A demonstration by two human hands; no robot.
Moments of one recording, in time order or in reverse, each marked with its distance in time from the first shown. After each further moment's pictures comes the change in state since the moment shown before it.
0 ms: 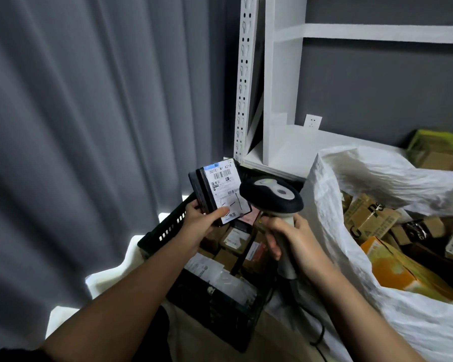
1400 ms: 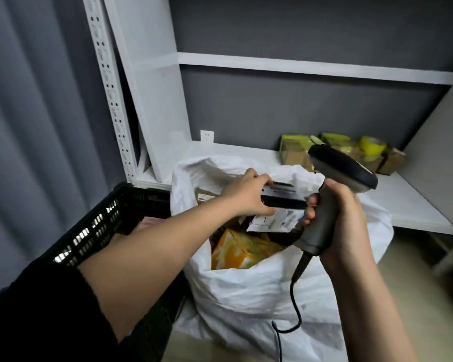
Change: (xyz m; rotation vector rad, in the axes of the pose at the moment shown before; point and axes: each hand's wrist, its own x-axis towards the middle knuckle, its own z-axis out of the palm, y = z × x) left_hand -0.106 0.062 0.335 1.258 -0.630 0.878; right_hand -0.118 -0.124 -0.215 0.329 0.659 -0.315
